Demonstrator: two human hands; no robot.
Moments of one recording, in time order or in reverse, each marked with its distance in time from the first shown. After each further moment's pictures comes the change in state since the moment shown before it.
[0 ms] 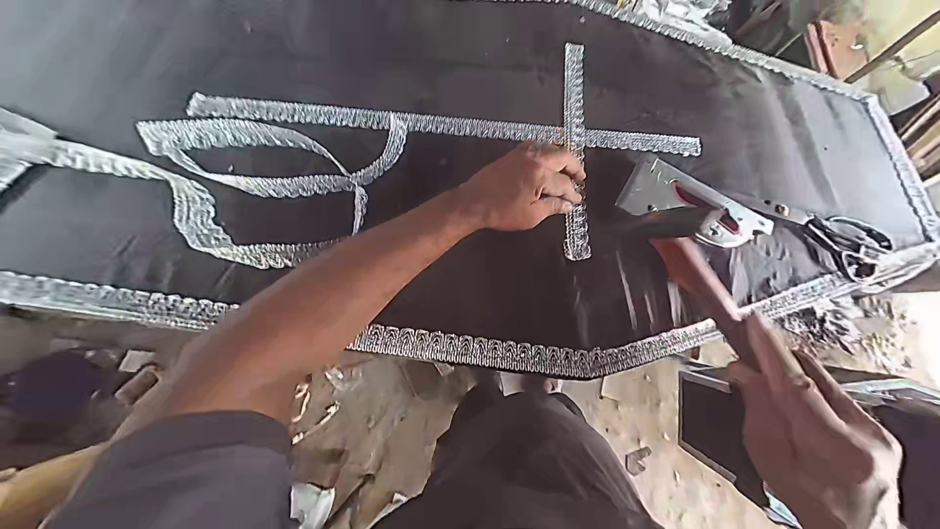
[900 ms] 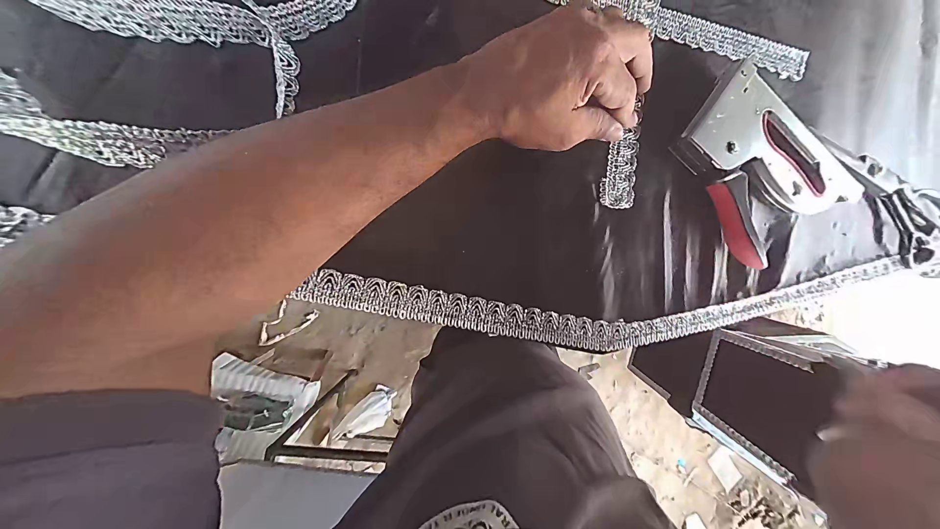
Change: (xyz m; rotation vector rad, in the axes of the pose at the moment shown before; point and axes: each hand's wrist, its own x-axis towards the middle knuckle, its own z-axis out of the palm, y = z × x) left_hand 0.003 -0.012 0.001 -0.026 -0.021 0.059; right_hand 0.007 0.005 -0.010 0.072 -0.037 0.121
